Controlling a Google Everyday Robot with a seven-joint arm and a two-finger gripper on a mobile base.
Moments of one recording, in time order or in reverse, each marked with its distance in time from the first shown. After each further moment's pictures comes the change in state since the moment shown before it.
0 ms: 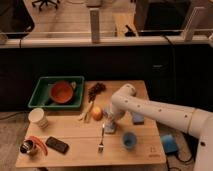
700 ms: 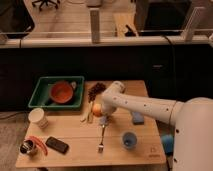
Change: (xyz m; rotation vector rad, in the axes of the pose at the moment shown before) arm 0.040 -0.067 0.044 -0.013 0.055 -0.067
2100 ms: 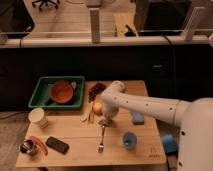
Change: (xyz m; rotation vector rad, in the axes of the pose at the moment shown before) arm -0.028 0.036 -0.032 -0.080 -0.055 0.073
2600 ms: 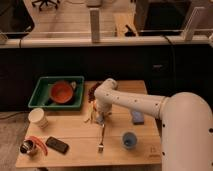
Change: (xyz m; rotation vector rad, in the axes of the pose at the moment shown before) arm 0.019 -0.058 0.034 0.030 -0.023 -0.043
